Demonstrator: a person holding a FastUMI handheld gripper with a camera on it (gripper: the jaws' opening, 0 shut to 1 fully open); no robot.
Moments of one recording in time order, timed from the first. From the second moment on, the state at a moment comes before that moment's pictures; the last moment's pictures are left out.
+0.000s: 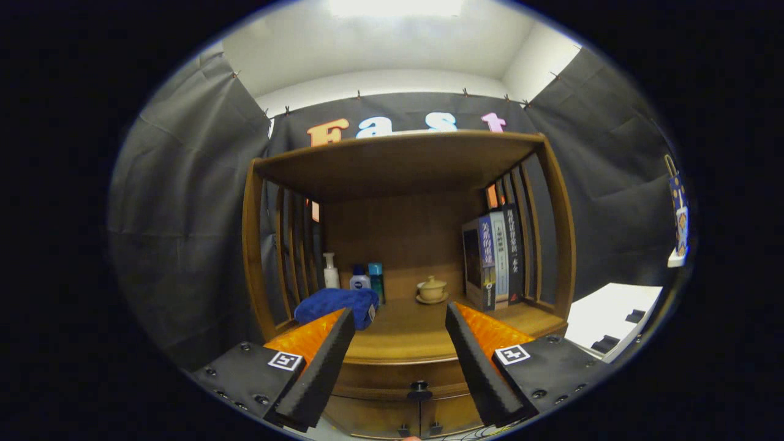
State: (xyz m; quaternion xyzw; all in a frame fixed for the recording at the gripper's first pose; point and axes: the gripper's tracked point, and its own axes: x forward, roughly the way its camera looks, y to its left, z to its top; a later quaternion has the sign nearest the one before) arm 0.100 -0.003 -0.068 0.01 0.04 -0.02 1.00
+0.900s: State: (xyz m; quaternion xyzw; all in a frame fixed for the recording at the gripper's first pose) arm 0.118 -0.047 -0.266 -0.07 0.20 -0.05 0.98
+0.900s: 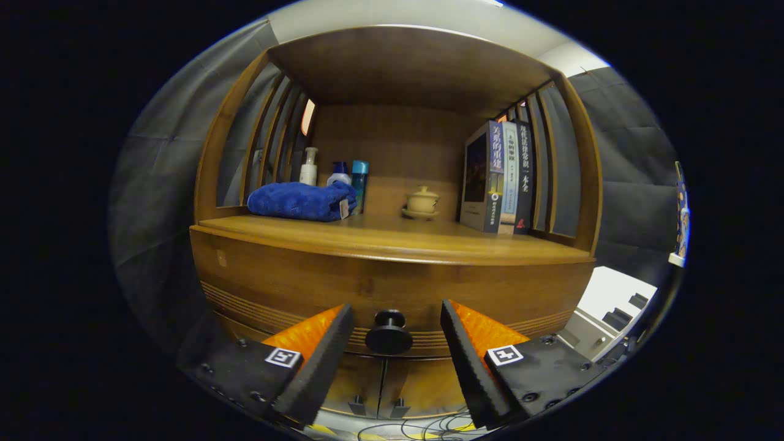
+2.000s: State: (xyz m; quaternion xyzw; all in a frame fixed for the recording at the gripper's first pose) arm 0.076 -0.041 -0.277 -0.04 0.23 -0.03 0.97
